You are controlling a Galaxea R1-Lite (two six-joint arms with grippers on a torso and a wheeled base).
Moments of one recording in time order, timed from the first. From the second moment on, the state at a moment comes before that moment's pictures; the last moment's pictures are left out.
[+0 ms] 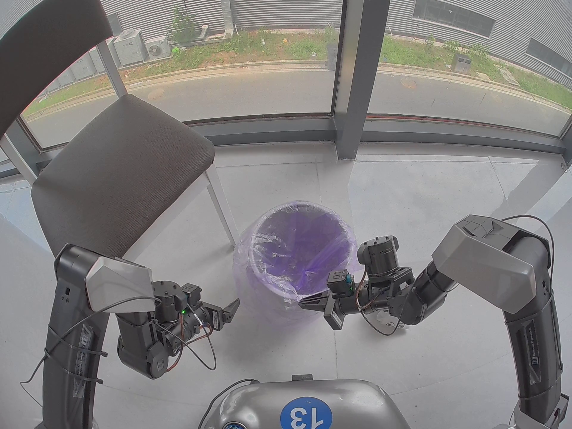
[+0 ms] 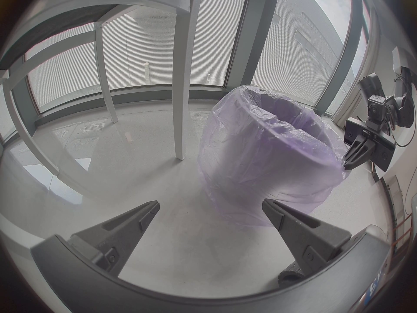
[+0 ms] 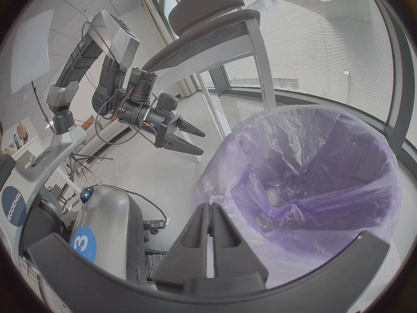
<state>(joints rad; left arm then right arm) -0.29 2.57 -0.65 -1.55 -0.09 0.00 0.48 2.50 -1.20 -0.69 0.64 -0.49</state>
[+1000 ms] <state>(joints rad) -0.29 2.58 -0.66 -1.55 -0.09 0.00 0.43 2.61 -1.30 -0.69 0.61 -0.53</state>
